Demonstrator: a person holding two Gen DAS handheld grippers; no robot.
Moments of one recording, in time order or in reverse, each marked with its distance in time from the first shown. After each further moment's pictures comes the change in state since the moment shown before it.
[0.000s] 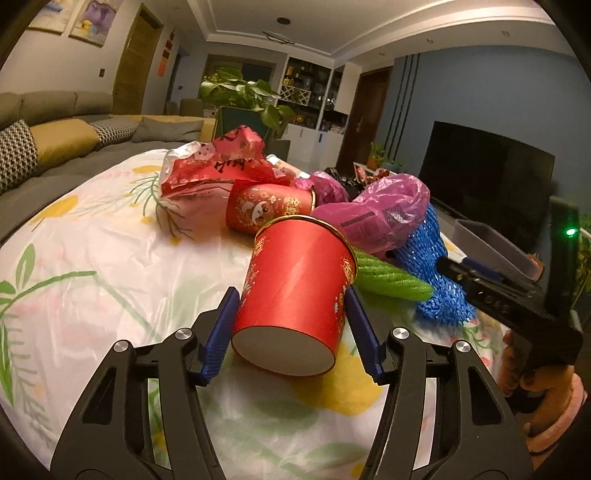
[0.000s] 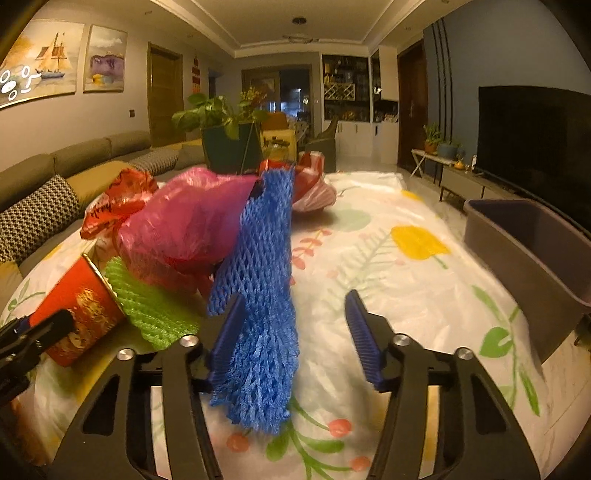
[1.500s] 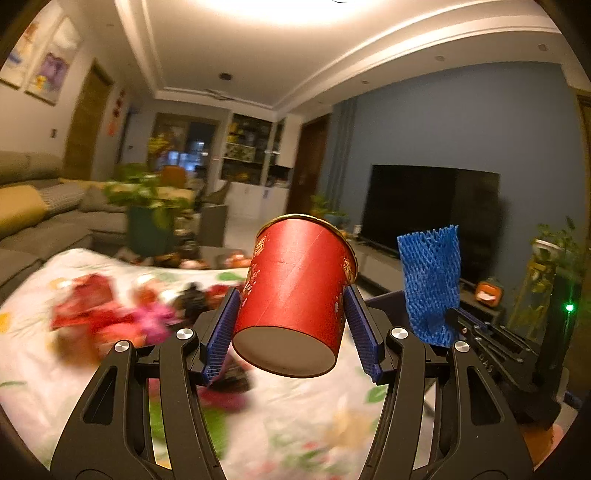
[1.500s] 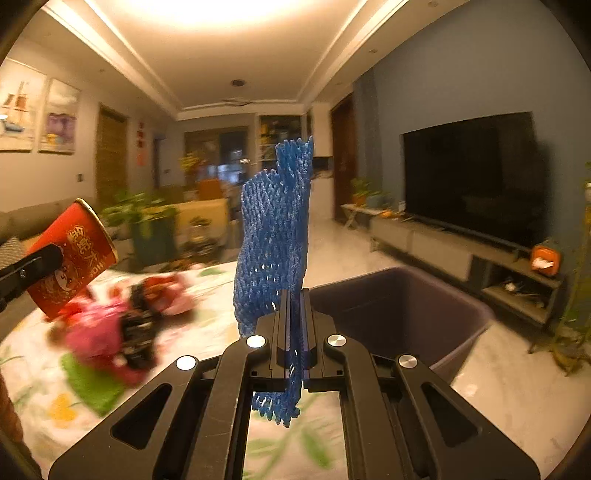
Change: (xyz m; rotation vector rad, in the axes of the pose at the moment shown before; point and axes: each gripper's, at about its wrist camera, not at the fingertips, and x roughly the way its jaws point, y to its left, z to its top) left arm -0.003 -0.181 0.095 0.122 -0.222 -0.210; right arm -0.127 -0.138 0.041 0.089 -0.278 -0.268
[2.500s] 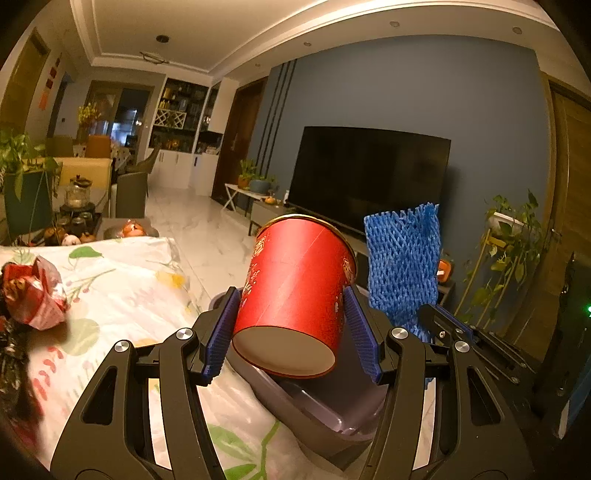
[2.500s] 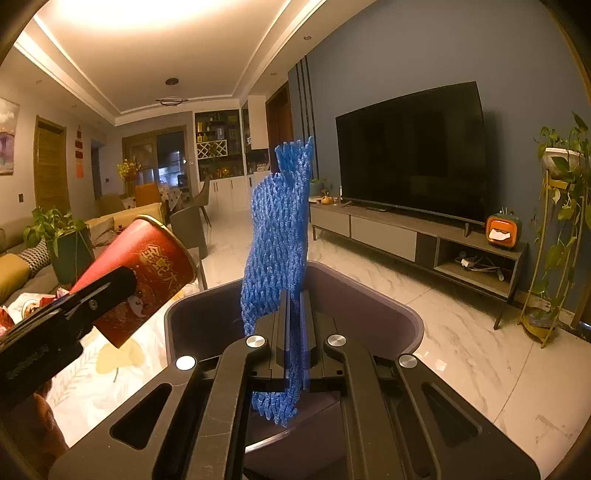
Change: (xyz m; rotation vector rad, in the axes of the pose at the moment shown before) left arm 0.186 -0.120 -0.041 0.012 0.132 -0.250; right arm 0.066 -0.109 -0.011 0.107 0.039 -0.184
